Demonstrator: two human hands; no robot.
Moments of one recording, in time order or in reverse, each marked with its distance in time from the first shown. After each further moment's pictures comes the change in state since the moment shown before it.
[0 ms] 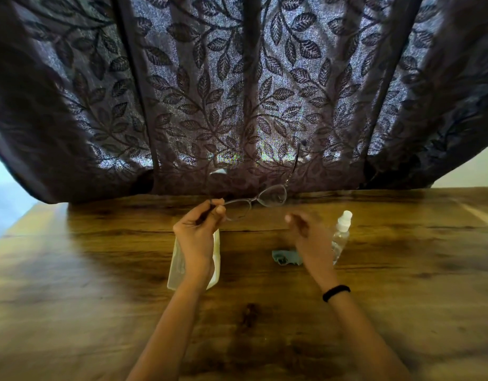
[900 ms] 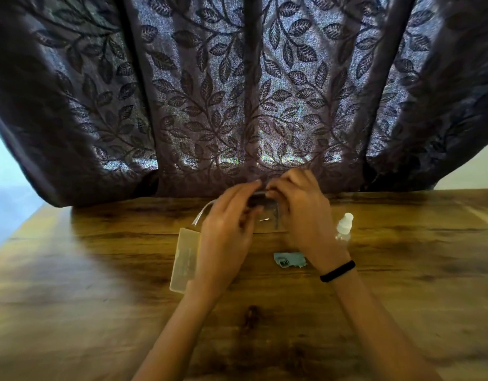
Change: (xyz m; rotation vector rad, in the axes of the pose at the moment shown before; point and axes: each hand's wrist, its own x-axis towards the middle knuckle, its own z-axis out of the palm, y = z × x) left_hand -0.017 0.038 0.024 0.838 -0.366 0.700; right_hand 0.015 -0.086 -0.026 -0.368 0.096 -0.587
